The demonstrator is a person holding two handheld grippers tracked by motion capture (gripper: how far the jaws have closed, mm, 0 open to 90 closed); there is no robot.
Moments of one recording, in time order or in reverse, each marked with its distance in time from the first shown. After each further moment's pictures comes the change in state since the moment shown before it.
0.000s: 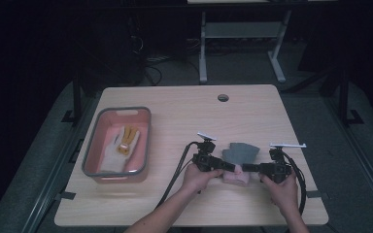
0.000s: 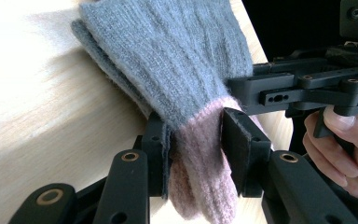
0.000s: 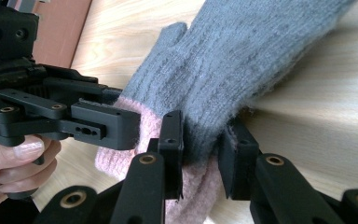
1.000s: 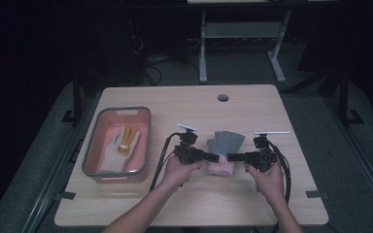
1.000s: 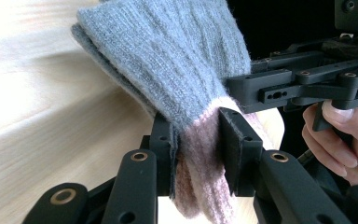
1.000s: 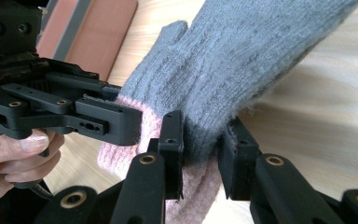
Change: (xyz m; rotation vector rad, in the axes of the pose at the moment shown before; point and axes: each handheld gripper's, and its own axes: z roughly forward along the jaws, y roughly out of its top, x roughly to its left) left arm 0.001 0.007 -0.066 -0.070 0.019 0.050; right arm 0.056 0.027 0.014 0.005 0.033 -0.099
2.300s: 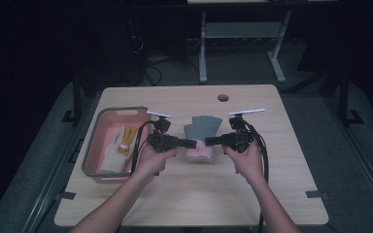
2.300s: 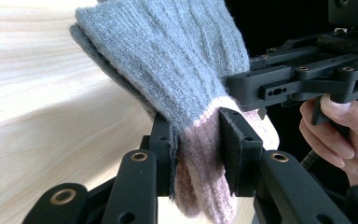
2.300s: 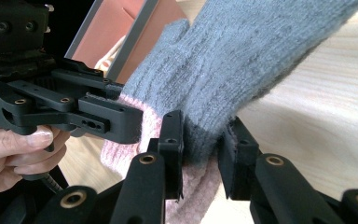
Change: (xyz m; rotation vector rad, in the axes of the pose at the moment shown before) left arm 0.016 0.015 -0.077 -0.090 0.024 -0.004; right arm 0.061 0.051 0.029 0.048 0.051 -0.105
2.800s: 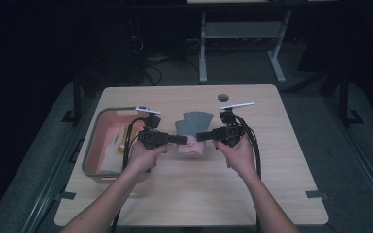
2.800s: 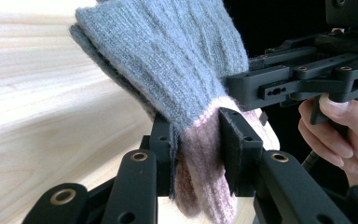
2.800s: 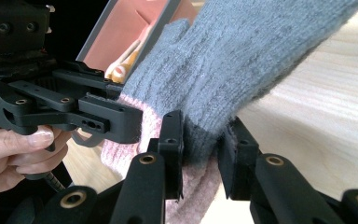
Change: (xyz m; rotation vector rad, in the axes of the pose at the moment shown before) left arm 0.008 0.004 -0.026 -0.034 0.013 -0.009; right arm 0.017 0.019 0.015 0.018 0.021 -0.032
